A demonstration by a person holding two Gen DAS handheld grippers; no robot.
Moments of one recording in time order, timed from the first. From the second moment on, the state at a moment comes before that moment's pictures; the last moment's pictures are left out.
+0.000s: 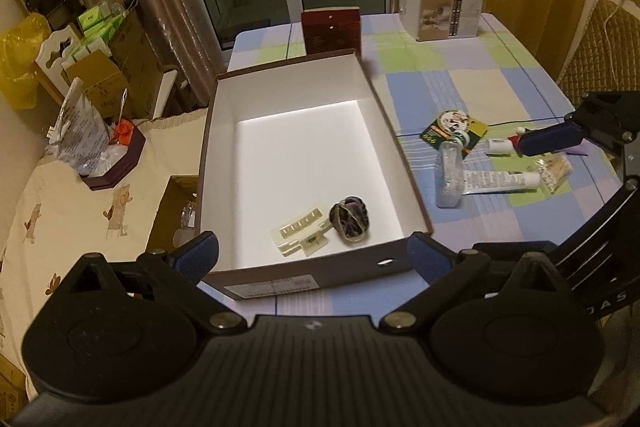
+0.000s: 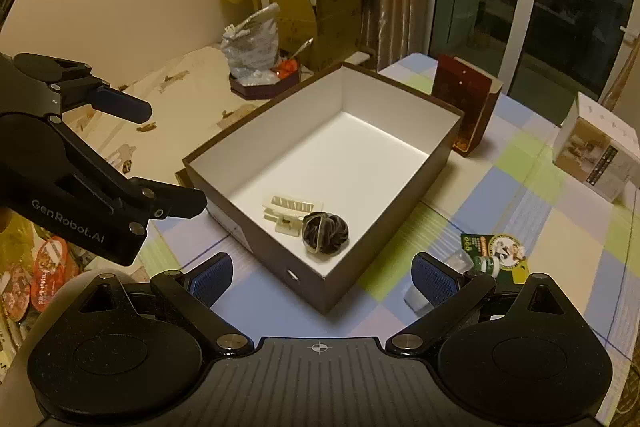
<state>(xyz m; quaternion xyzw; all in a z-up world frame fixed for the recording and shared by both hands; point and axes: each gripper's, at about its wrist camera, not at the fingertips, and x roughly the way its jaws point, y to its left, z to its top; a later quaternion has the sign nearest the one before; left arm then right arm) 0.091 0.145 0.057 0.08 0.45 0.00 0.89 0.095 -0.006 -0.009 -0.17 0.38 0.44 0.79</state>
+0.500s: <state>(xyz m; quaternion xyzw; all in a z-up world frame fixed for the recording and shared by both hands) 0.046 0.104 0.068 0.06 0.43 -0.03 0.90 0.063 -0.082 0.004 -0.14 0.36 0.42 0.82</state>
